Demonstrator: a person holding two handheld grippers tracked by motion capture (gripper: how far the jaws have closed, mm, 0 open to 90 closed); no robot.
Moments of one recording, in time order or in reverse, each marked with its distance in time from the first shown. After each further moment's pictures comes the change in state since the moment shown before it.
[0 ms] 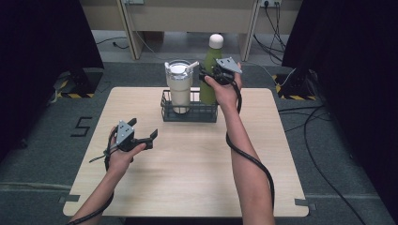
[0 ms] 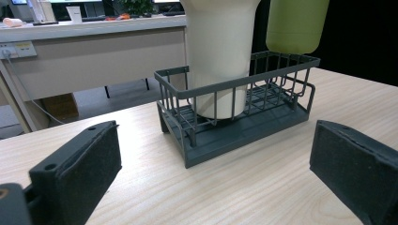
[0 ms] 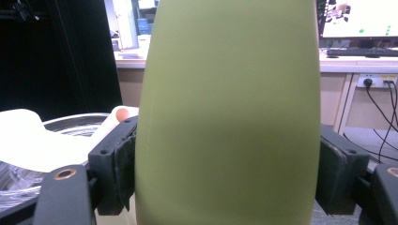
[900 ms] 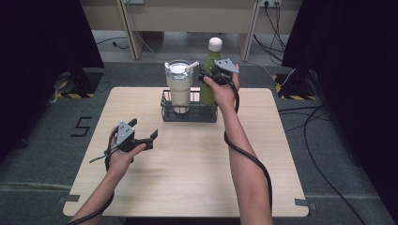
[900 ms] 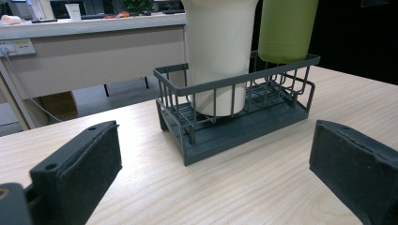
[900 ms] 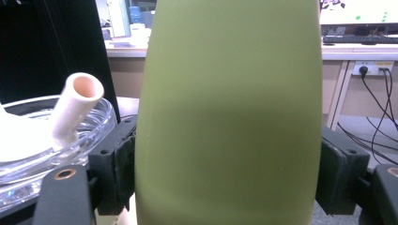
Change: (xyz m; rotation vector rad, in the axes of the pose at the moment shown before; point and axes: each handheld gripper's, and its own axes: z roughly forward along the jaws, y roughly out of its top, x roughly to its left) left arm 0.000 -0.002 0.001 0.005 -0.001 -0.005; right arm -0.003 -0.013 0.017 0.043 -0.027 -0.001
